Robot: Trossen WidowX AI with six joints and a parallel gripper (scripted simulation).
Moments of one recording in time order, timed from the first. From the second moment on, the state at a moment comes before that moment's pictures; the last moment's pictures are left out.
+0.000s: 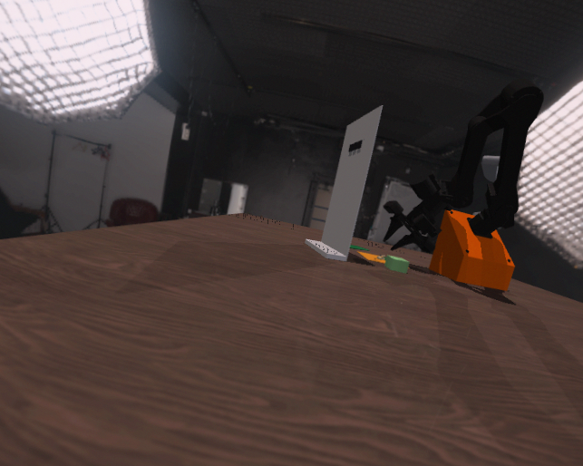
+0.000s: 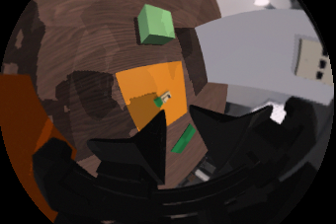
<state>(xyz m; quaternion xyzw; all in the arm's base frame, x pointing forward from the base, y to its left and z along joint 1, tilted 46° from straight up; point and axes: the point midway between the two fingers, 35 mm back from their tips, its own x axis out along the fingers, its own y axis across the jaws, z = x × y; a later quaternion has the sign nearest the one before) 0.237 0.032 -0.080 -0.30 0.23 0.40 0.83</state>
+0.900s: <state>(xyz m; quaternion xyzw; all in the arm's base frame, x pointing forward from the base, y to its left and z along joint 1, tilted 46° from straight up) 0.239 0.015 -0.071 -0.31 0.24 0.40 0.83</state>
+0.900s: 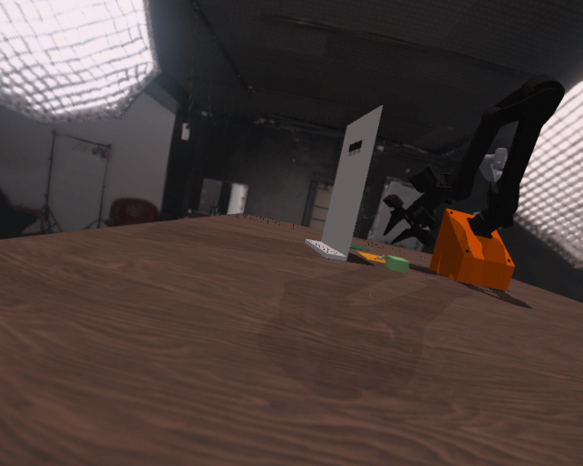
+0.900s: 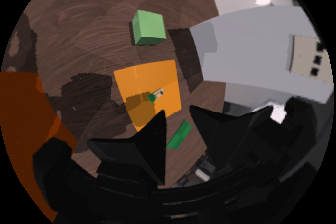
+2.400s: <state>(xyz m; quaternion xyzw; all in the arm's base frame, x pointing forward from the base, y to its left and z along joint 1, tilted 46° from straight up) 0.236 -0.011 -0.044 -0.31 0.24 0.40 0.83</state>
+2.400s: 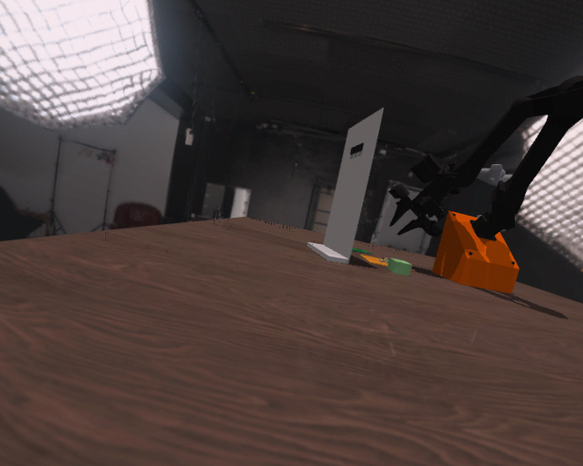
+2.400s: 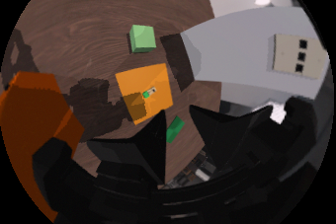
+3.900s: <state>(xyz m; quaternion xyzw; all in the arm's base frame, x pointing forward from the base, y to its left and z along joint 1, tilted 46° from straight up) 0.236 -0.063 0.002 -0.30 0.24 0.40 0.83</state>
